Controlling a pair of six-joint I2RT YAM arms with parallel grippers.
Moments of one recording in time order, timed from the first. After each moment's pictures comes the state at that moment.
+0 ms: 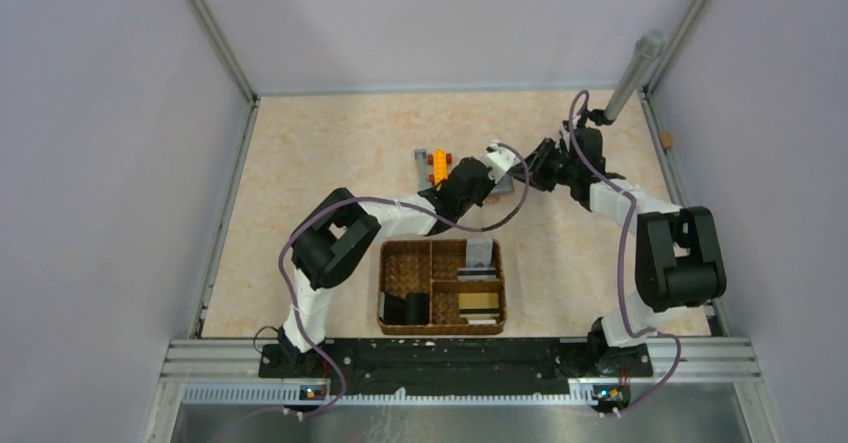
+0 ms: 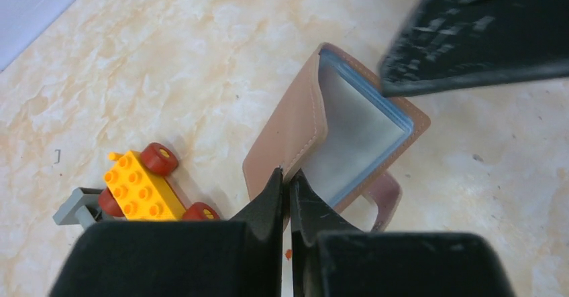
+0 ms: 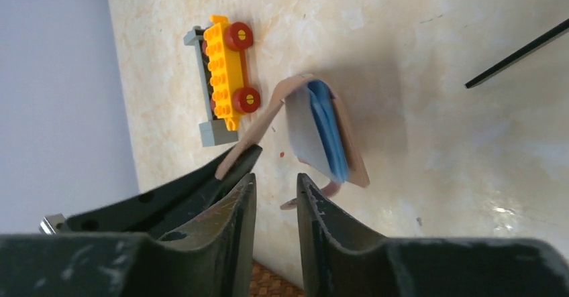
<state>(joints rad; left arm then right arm) -0.85 2.04 1.26 0.39 -0.24 0.18 0.13 1.62 0.90 0.12 -0.47 0.78</state>
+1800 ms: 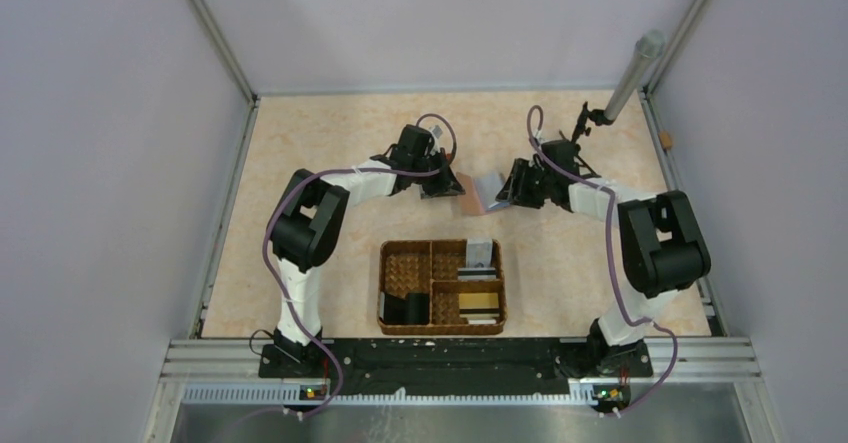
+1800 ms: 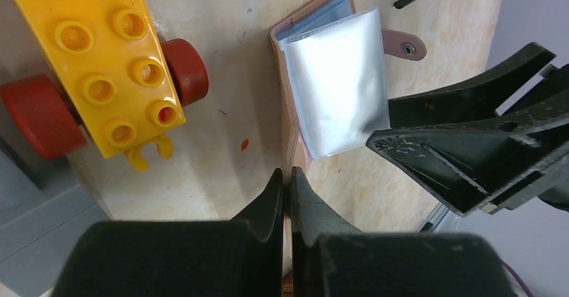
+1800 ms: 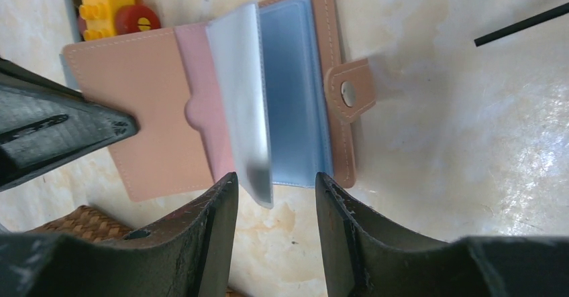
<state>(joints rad) -0.52 2.04 1.35 -0.05 0.43 -0.77 0.26 1.69 0.92 -0.04 -0.33 0.46</state>
